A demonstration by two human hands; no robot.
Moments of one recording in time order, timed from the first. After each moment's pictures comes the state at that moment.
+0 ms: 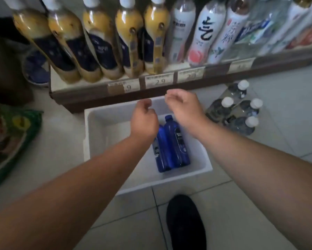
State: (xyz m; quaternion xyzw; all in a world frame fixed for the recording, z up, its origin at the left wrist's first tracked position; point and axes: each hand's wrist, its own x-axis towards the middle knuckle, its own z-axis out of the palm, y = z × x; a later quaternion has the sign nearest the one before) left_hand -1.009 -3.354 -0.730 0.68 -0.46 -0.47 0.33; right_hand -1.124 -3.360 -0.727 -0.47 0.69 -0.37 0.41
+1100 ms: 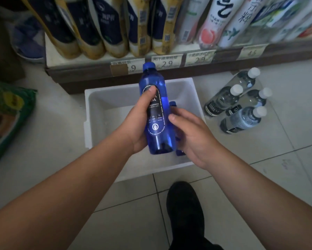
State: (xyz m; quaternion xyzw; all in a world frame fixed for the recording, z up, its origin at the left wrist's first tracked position) left_hand -0.963 -3.322 -0.730 0.45 -0.19 -0.82 0.29; right_hand -1.097 -3.271 -0.733 -0.24 0.59 -0.40 0.66
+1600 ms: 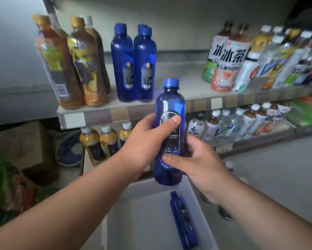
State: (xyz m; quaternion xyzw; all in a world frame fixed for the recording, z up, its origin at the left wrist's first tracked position) left_hand -0.954 -3.375 -0.490 0.38 -0.56 -0.61 0.41; right_hand -1.092 -3.317 -0.518 -0.50 0.50 -0.51 0.49
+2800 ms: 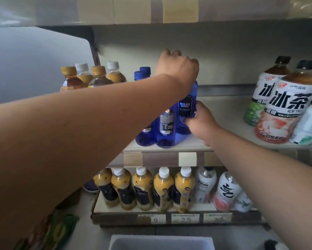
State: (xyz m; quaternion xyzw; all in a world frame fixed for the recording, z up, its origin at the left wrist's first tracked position) left_hand -1.031 -3.599 -0.339 0.56 -0.75 0.34 0.07; right_hand -1.131 -3.621 -0.478 -0.60 0.56 -0.47 0.33
